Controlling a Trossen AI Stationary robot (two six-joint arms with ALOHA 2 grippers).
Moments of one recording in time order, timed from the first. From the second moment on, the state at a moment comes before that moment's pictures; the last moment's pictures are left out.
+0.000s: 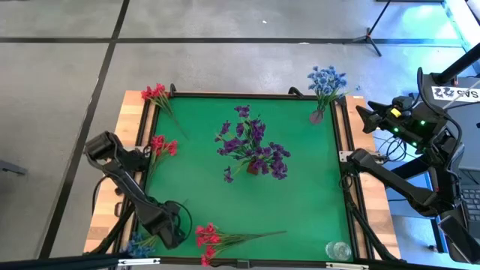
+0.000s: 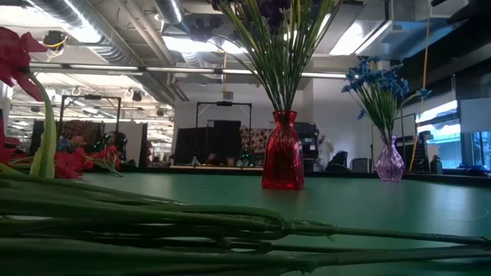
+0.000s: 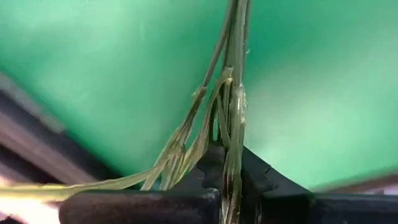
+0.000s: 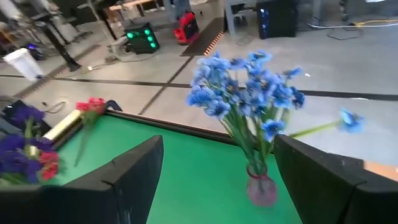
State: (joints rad) left arm -0.88 1.73 1.04 -0.85 0.27 -1.91; right arm -0.87 0.40 1.18 -1.10 0.05 0.34
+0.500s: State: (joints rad) left arm -0.75 1.67 1.66 -1.55 -0.43 -1.77; right arm -0.87 0.40 1.18 -0.71 -0.08 0.28
